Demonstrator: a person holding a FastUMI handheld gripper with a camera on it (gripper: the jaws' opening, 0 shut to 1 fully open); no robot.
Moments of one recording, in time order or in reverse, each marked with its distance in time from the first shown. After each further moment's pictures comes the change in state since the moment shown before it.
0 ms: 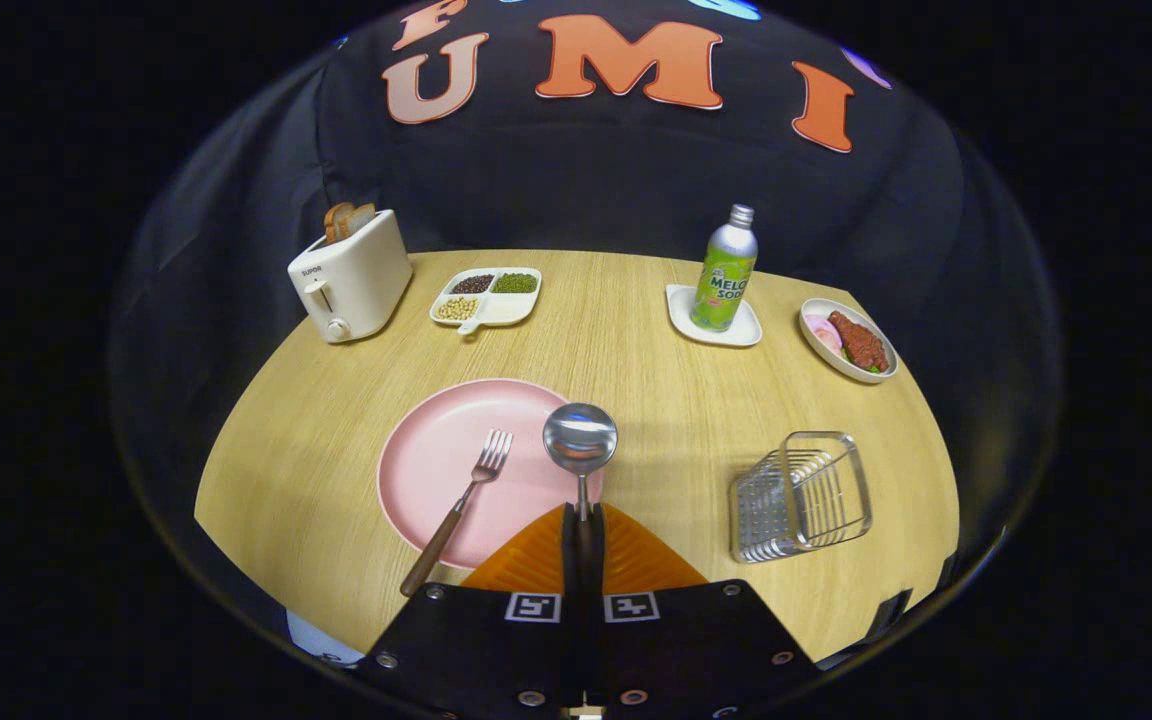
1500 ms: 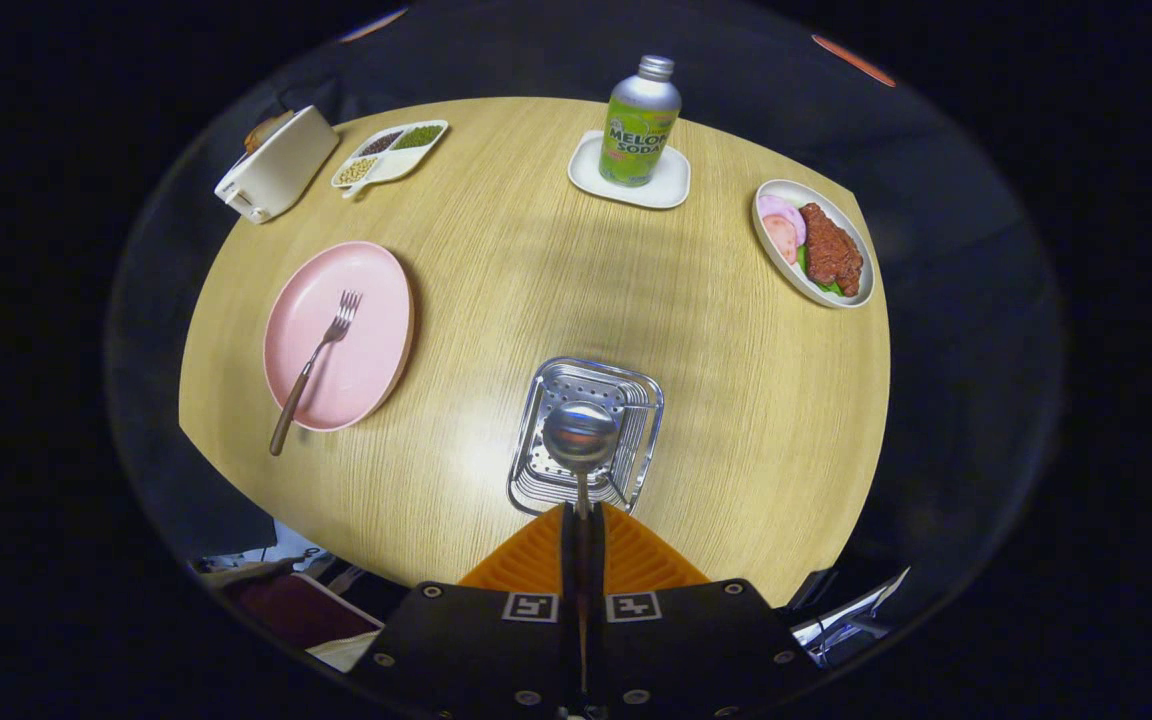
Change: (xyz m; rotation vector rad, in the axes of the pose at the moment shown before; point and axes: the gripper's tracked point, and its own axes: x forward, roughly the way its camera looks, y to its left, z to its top) arm -0.001 -0.152 -0.038 -0.140 0.627 0.012
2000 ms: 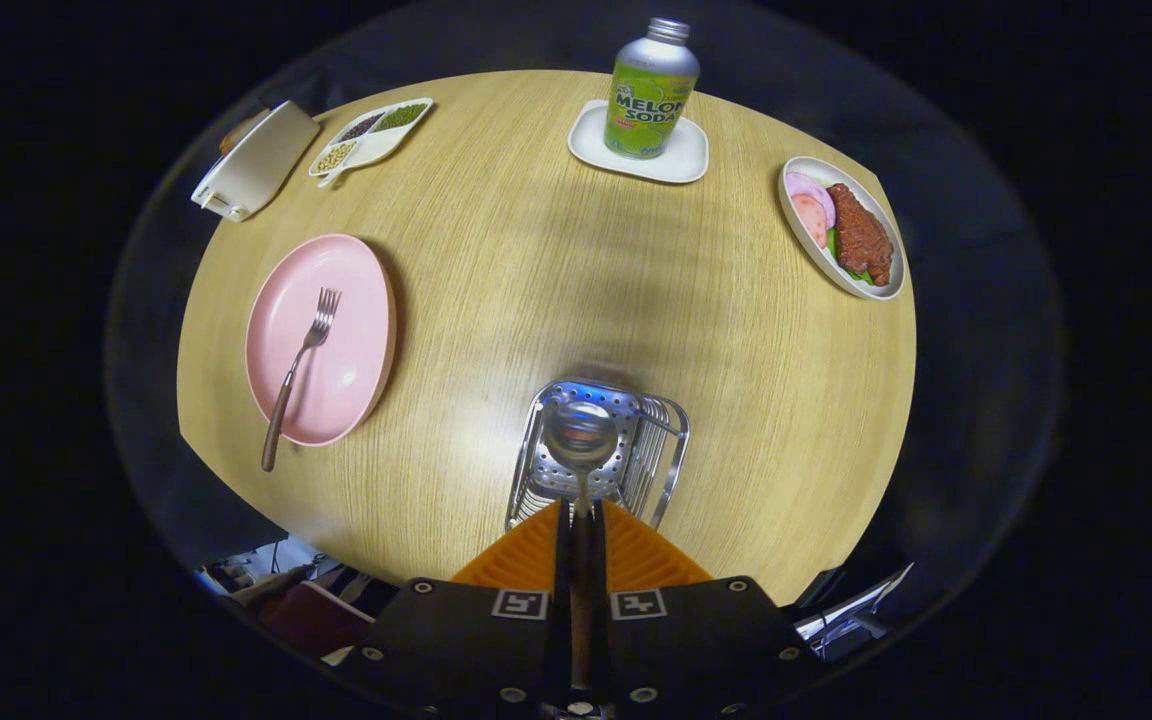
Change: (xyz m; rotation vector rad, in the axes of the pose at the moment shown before) arm 0.018 0.009 0.014 0.015 0.054 0.036
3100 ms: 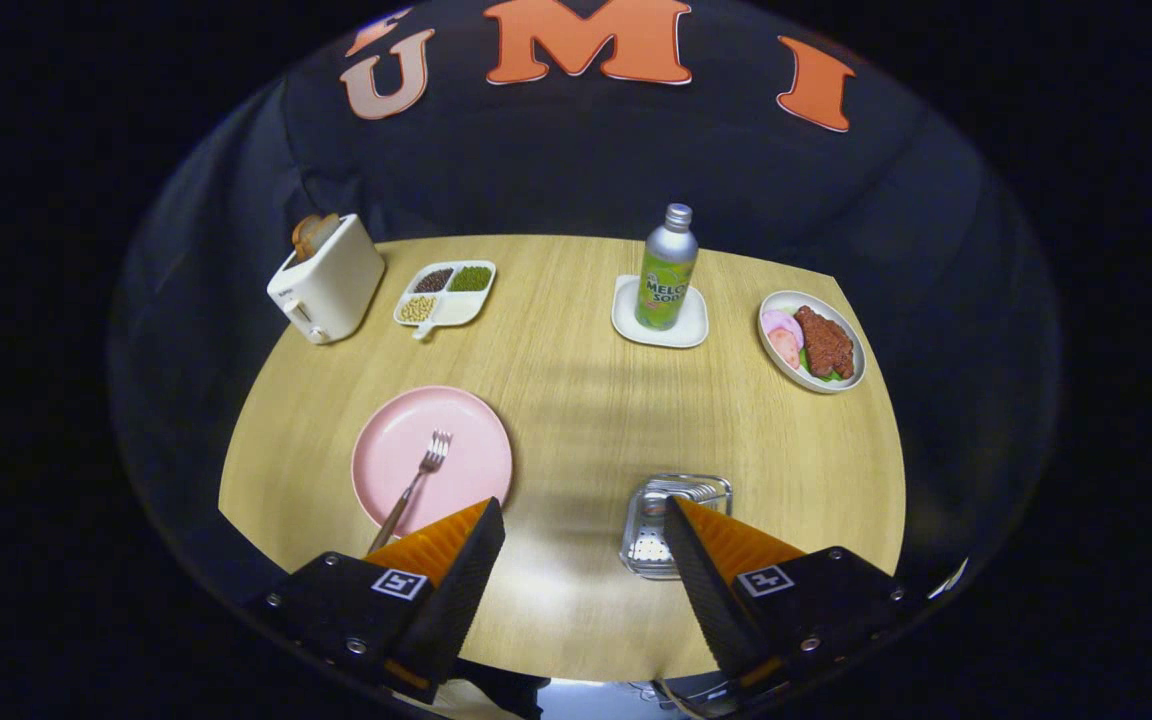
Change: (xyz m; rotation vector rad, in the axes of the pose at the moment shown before) arm -0.080 0.078 0.048 0.122 -0.572 0.029
